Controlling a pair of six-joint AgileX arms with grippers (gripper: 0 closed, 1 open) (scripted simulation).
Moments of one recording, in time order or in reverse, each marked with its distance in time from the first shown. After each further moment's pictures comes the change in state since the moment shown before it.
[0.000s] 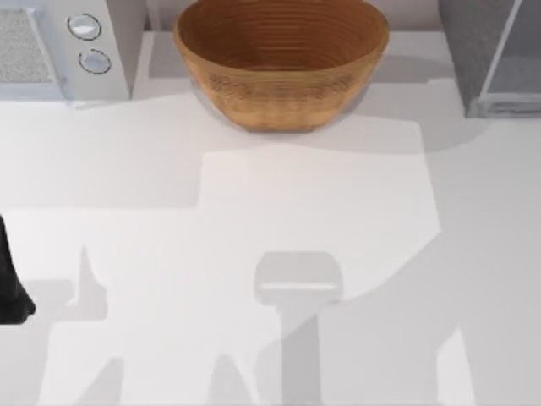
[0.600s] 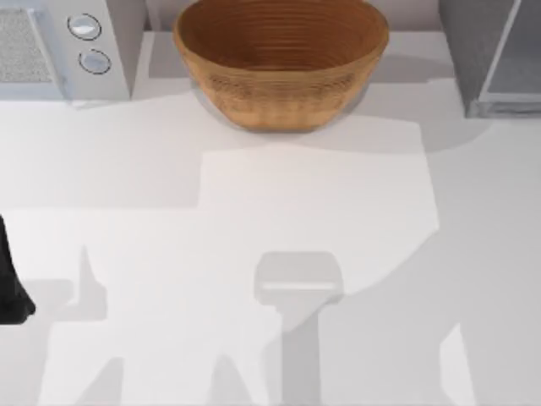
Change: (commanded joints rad) left arm 0.000 0.000 0.000 0.000 0.000 0.000; right arm 0.005 0.028 0.045 -0.040 0.005 0.001
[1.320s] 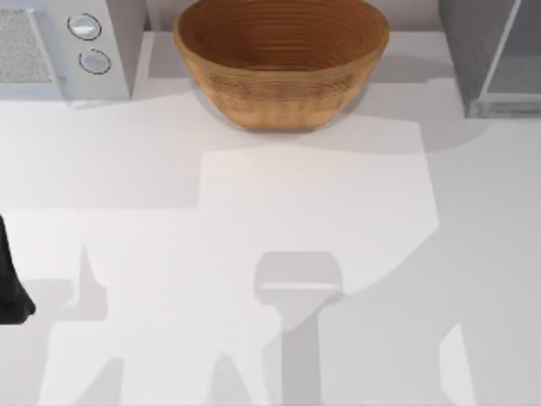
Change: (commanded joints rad) left arm 0.000 0.000 0.000 0.000 0.000 0.000; right arm 0.000 0.000 0.000 0.000 0.000 0.000
